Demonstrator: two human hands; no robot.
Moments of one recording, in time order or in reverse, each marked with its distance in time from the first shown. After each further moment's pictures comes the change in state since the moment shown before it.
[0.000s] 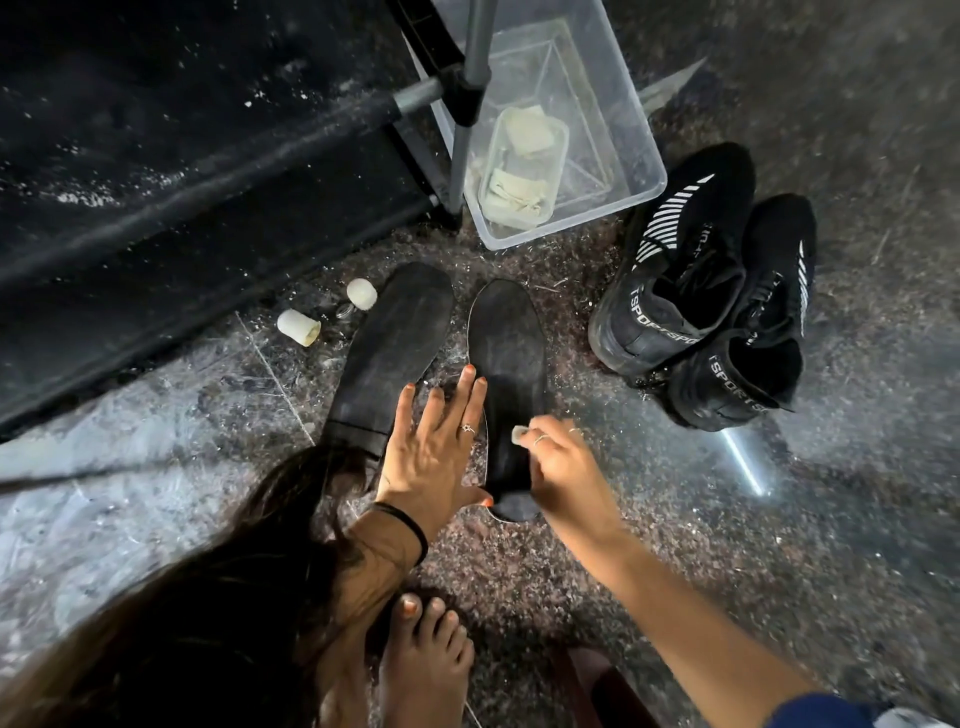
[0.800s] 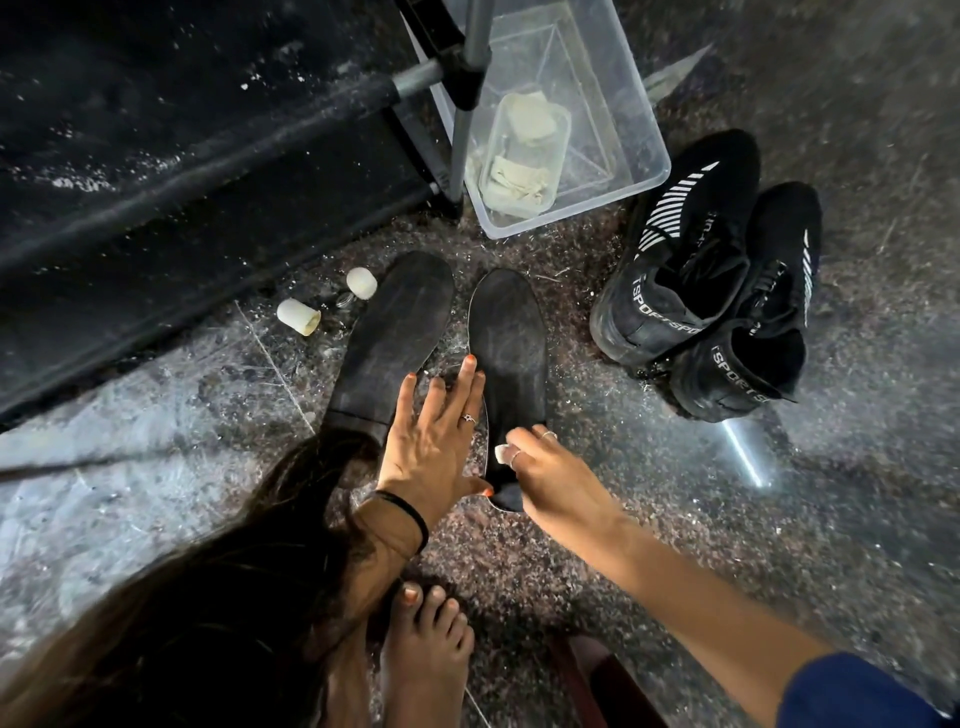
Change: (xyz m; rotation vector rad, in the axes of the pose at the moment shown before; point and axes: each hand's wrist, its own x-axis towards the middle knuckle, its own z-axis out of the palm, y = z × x) left_hand 0.000 0.000 -0.002 0.014 -0.014 0.006; right_hand -0.006 -0.011 -0.009 -0.256 -0.311 -0.213
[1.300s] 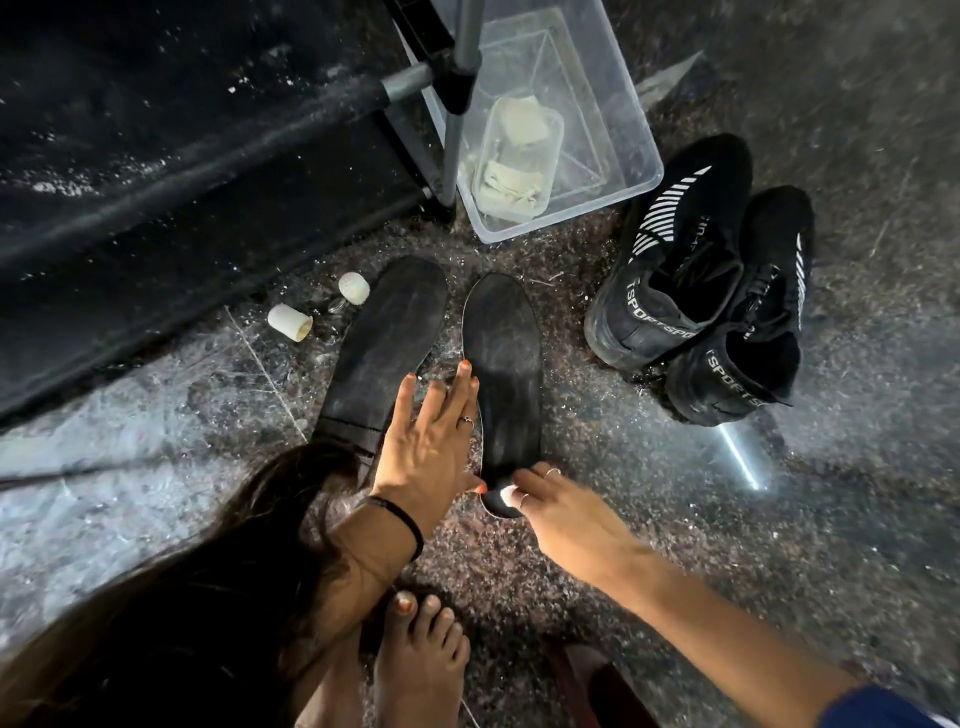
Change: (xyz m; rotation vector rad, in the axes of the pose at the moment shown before) left_hand 0.003 0.000 -0.008 0.052 -0.004 0.010; right_hand -0.026 0.013 0.013 -0.083 -0.062 -0.113
